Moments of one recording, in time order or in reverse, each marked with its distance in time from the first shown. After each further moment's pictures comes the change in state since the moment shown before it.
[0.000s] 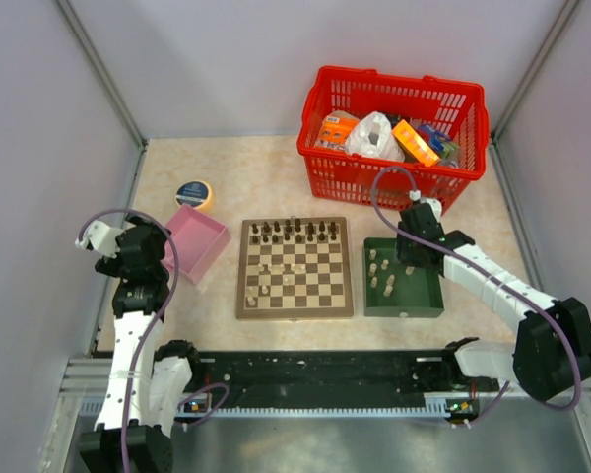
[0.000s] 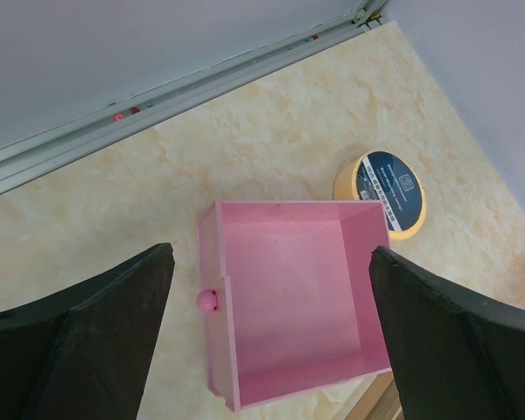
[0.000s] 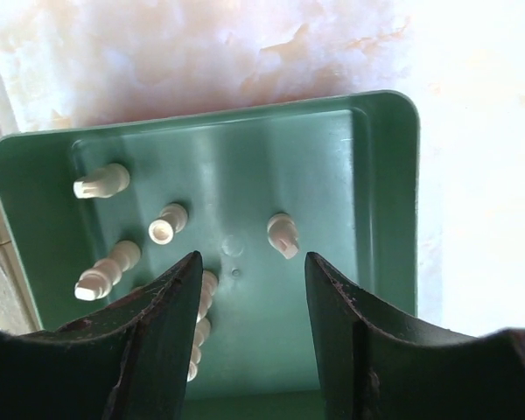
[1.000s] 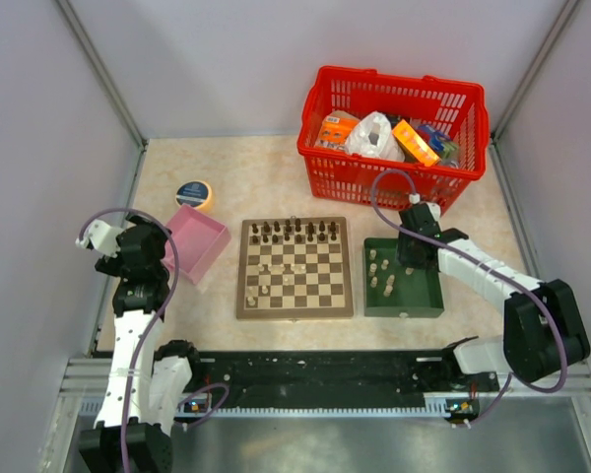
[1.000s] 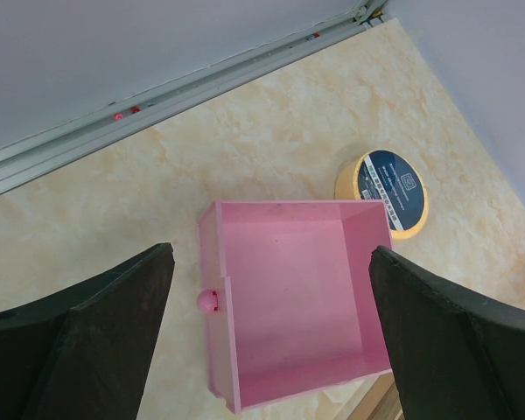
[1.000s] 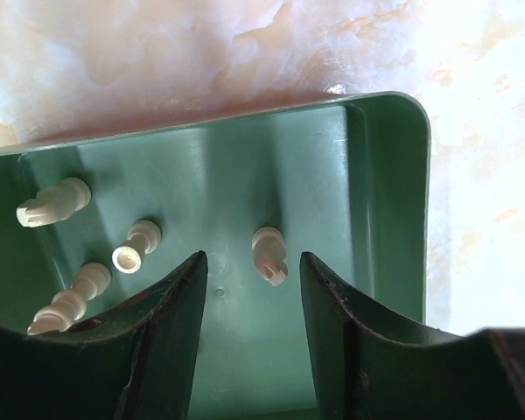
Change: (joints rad) left arm 0.000 0.011 0.000 0.006 0.001 0.003; right arm -0.046 0.093 -0.014 0.040 -0.016 -0.001
